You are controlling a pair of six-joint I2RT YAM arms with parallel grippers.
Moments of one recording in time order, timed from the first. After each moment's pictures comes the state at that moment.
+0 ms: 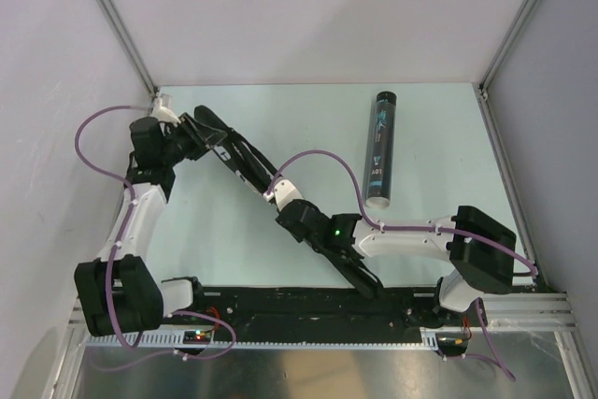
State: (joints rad) left arm 0.13 1.20 0.87 -0.02 0.56 -0.66; right arm 1.24 1.61 1.03 -0.11 0.50 0.19
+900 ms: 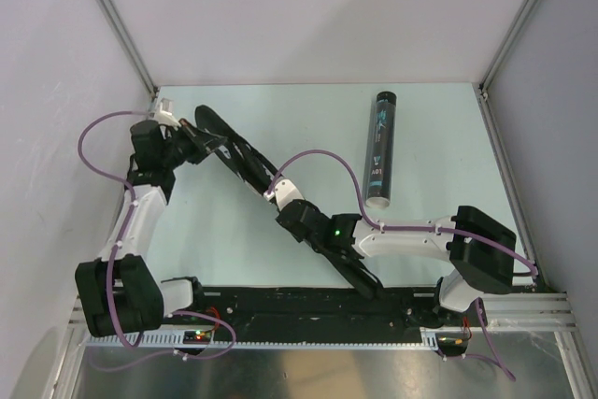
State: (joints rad) left arm 0.13 1.21 0.85 -0.01 0.61 -0.71; right arm 1.24 1.61 1.03 -0.11 0.51 0.20
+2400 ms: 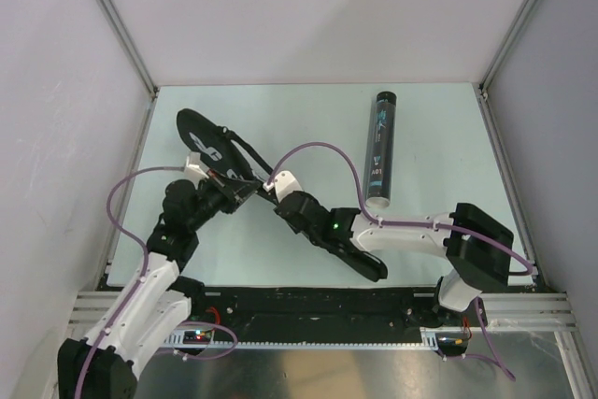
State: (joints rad) left arm -0.24 0.71 0.42 0.05 0.36 -1.11; right arm 1.20 1.63 1.06 -0.07 0.51 0.18
